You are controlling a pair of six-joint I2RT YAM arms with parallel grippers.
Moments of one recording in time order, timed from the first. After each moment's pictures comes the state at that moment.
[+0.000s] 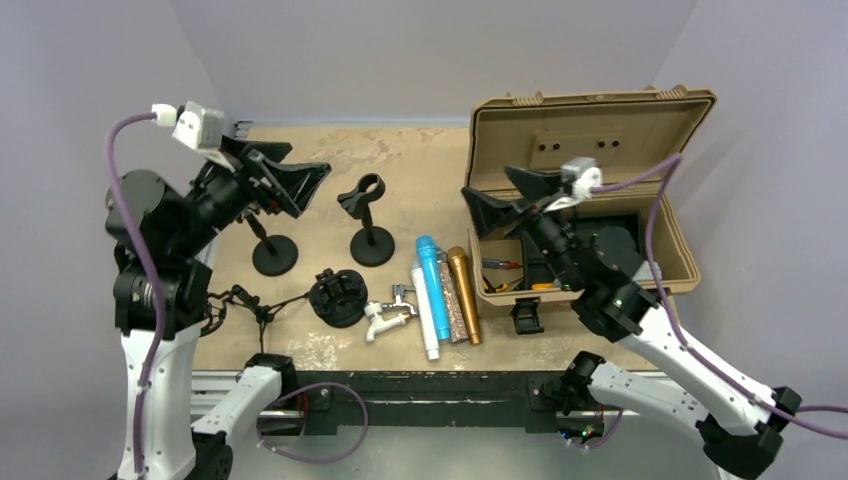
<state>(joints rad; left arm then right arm) -0.10 0.90 1.50 -0.52 0.55 -0.33 0.82 0.83 0.91 0.21 0.20 0.19</state>
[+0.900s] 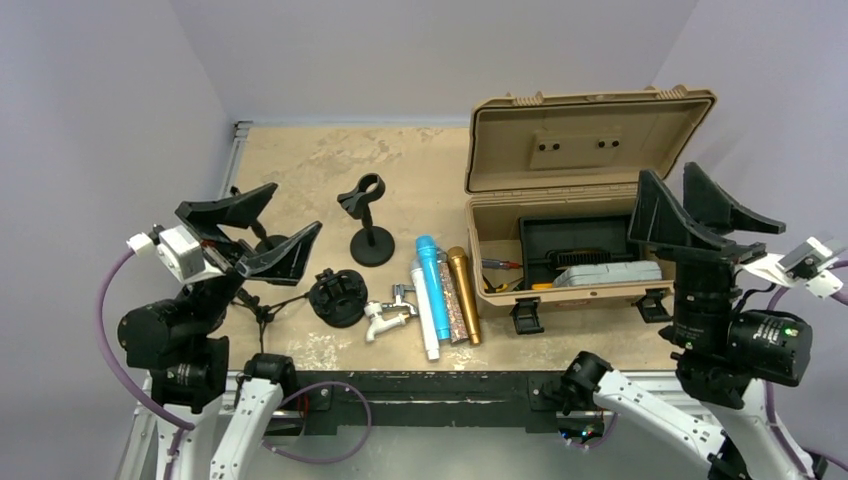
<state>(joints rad) -0.10 0.41 0.93 0.07 0.54 -0.35 0.82 0.44 1.05 0.26 0.51 -0.02</state>
